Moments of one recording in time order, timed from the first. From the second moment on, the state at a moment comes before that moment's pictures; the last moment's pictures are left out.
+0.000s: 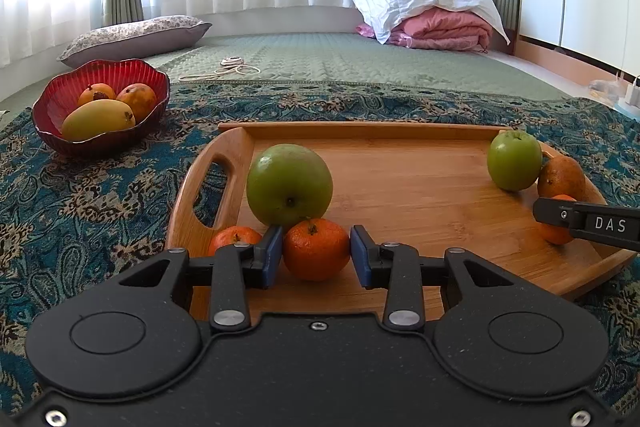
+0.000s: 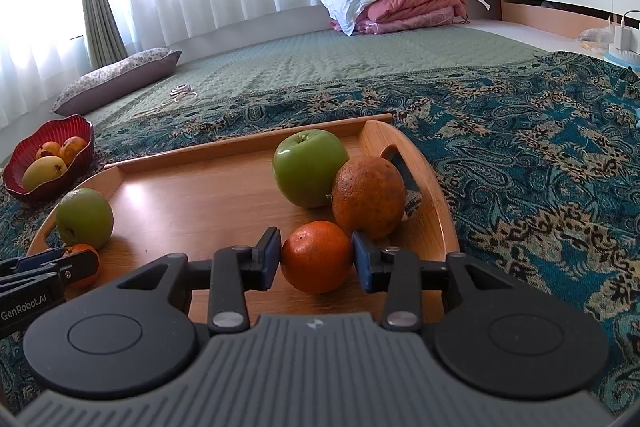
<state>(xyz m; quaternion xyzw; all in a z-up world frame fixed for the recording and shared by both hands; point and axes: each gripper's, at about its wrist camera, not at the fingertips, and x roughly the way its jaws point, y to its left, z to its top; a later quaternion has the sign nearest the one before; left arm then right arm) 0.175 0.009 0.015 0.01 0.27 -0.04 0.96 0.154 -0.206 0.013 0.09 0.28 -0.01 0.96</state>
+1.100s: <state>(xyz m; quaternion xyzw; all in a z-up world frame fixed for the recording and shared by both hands) 0.132 0.009 0.022 0.00 0.28 -0.06 0.96 0.116 -0.195 0.022 0.05 0.27 0.01 0.96</state>
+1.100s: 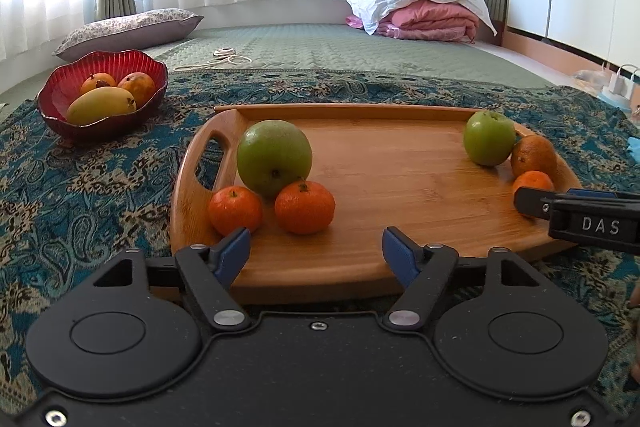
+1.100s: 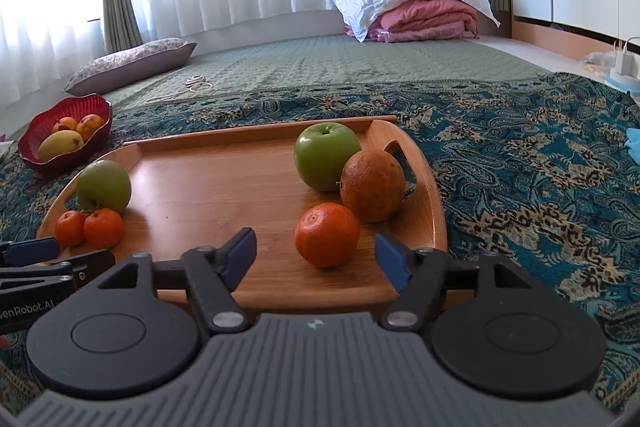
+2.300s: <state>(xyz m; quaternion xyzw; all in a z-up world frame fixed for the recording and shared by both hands) 0.016 -0.028 0.016 0.02 0.28 -0.12 0.95 0.000 -0.194 0.012 -0.01 0.22 -0.04 0.97</state>
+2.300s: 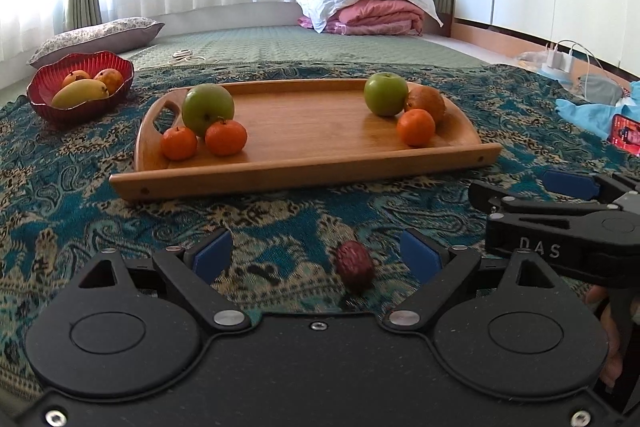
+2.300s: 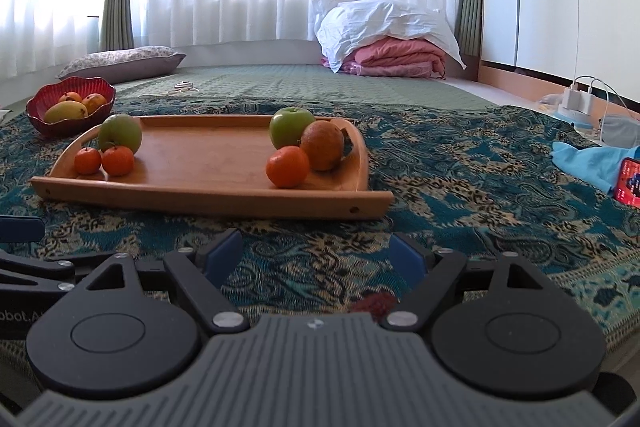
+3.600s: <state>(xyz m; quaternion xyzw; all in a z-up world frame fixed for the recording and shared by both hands) 0.019 -0.037 0.020 0.00 0.30 -0.12 0.95 -0.026 -0.197 0.002 -0.01 0.23 -0.10 0.97</state>
